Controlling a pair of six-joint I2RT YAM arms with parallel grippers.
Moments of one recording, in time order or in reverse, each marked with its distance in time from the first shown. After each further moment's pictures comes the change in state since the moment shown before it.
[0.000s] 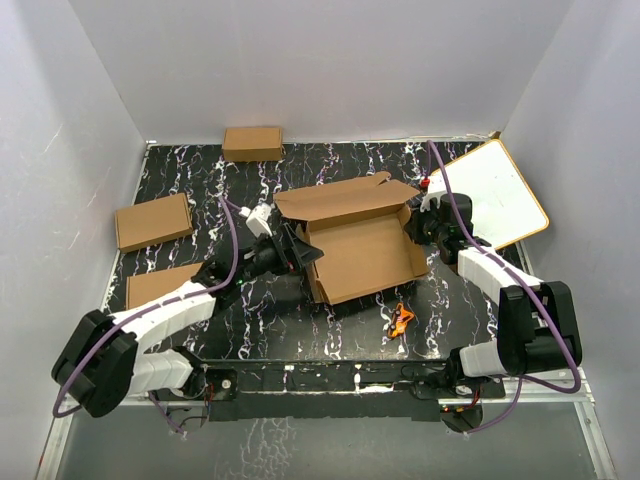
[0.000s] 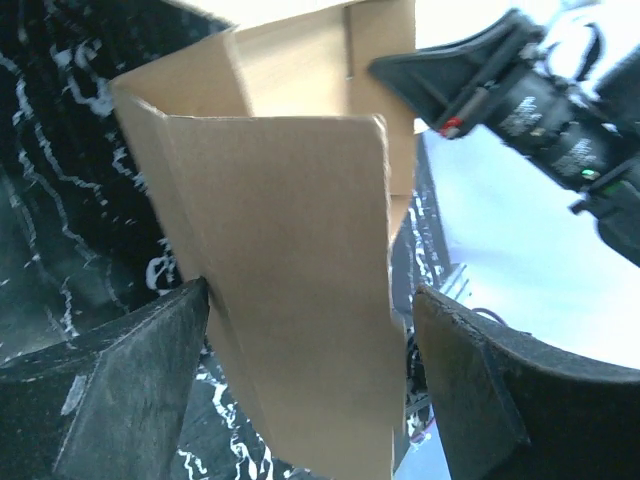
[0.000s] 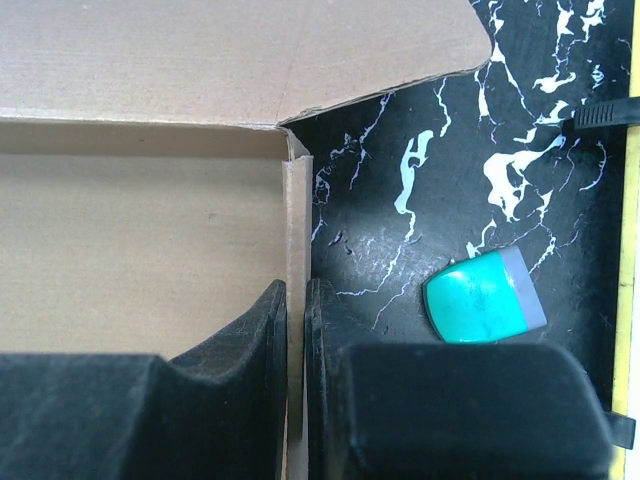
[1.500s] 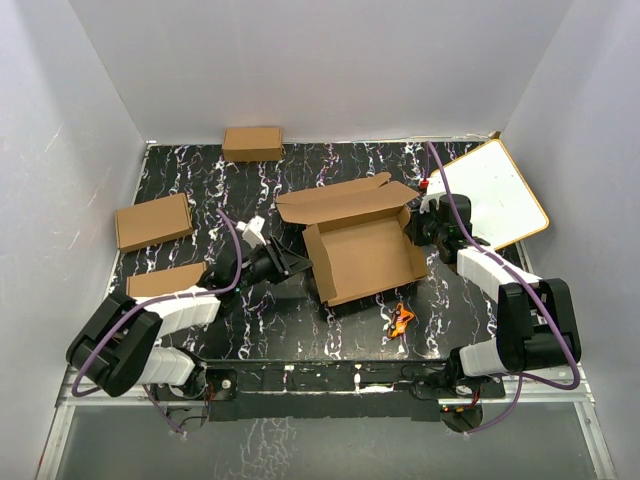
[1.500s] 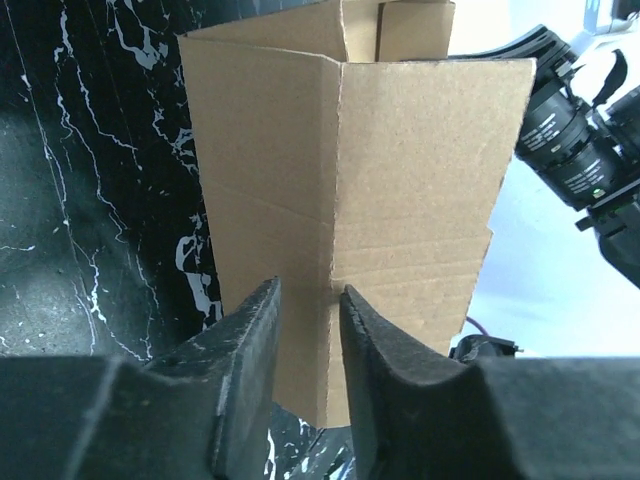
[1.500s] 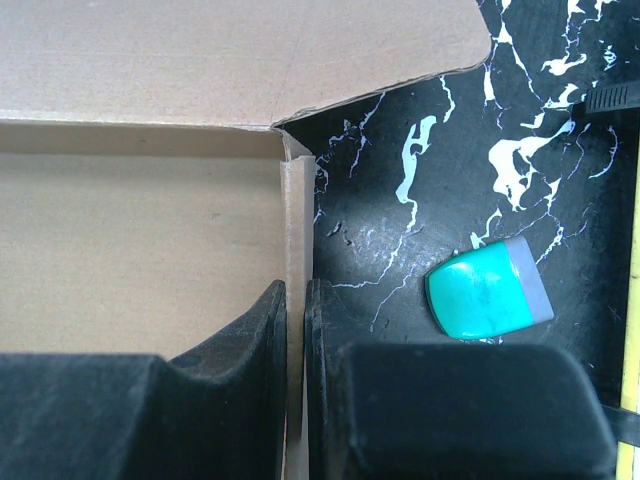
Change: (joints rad) left arm 0.063 0.102 -0.157 0.297 0.080 -0.141; right arm 0.000 0.020 0.000 -0.013 0.000 -0.002
